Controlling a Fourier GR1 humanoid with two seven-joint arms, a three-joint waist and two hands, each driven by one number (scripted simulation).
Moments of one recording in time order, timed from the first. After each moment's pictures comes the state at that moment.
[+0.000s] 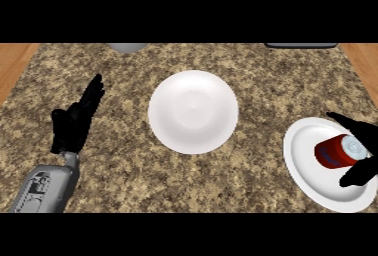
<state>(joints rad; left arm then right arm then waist) -0.26 0.24 -0.04 -1.41 -0.02 0.08 0.10 -0.19 -0.66 0.06 -1.30 0.54 0.40 0.15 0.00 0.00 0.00</state>
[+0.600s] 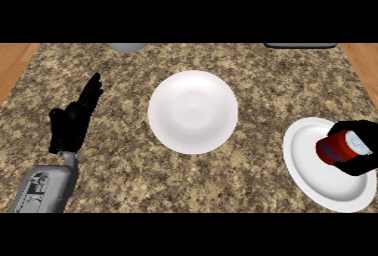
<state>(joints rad) -0.26 0.22 0.00 -1.43 -0.06 0.05 0.12 -0.23 -0.61 0.00 -1.15 0.69 0.32 -0.01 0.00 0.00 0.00</state>
